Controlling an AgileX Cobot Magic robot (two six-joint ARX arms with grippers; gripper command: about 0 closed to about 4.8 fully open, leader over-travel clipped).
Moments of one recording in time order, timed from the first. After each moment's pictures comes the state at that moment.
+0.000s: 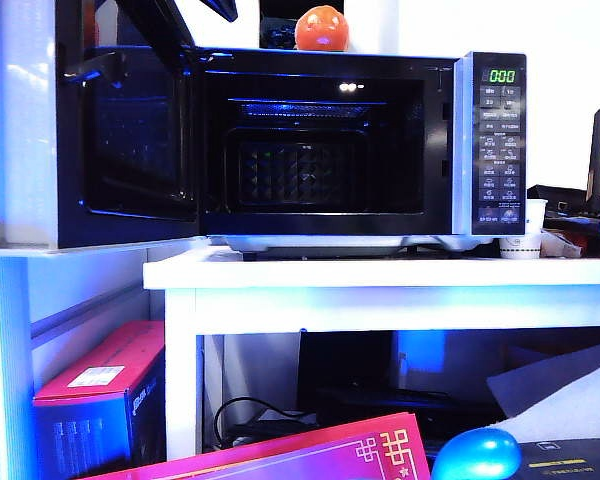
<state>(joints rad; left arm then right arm) -0.50 1.73 2.02 -0.96 0.09 0.21 0.25 1.46 1.36 0.29 -0.43 0.02</state>
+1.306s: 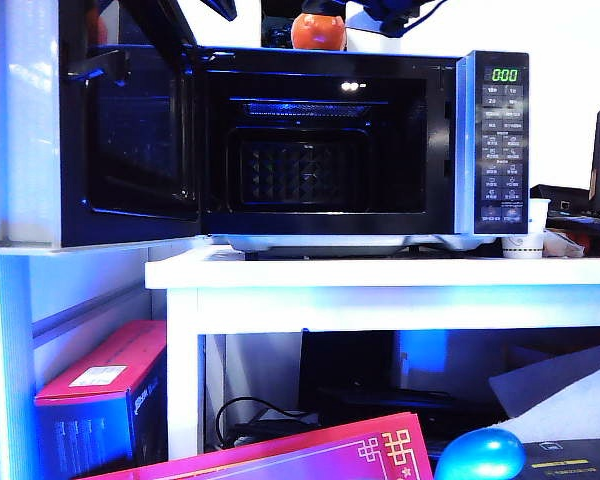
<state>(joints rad) -0.50 1.73 2.02 -0.94 0.09 0.21 0.31 2.07 2.08 0.14 -0.40 0.00</state>
